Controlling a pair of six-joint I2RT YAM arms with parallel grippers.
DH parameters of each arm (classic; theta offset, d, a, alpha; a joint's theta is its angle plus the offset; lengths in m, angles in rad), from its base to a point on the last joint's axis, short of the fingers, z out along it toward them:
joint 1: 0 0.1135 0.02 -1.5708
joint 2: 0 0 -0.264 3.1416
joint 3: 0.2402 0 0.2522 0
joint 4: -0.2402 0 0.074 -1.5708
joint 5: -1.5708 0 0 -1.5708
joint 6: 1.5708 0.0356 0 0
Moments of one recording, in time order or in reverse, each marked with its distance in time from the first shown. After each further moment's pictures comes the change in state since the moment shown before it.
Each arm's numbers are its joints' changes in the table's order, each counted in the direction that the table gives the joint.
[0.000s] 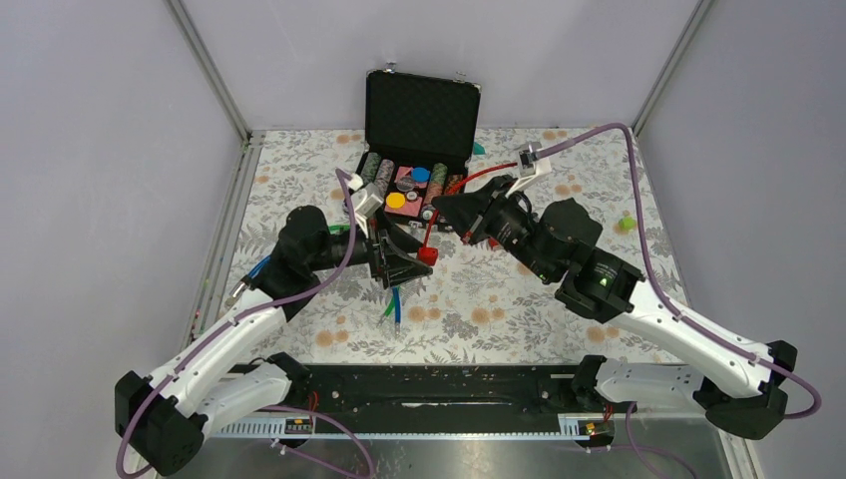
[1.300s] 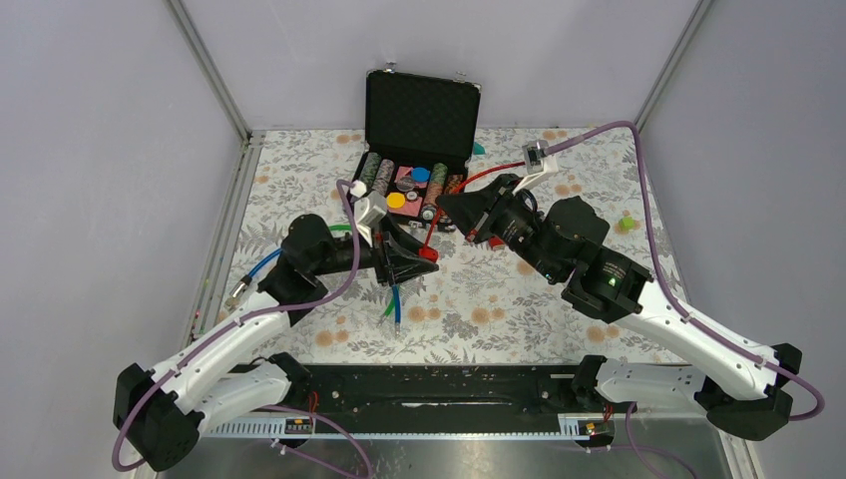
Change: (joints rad) left arm -0.078 0.010 -0.052 0.175 0.011 0.053; right arm 0.000 -0.014 0.043 -0.077 -0.018 0.064
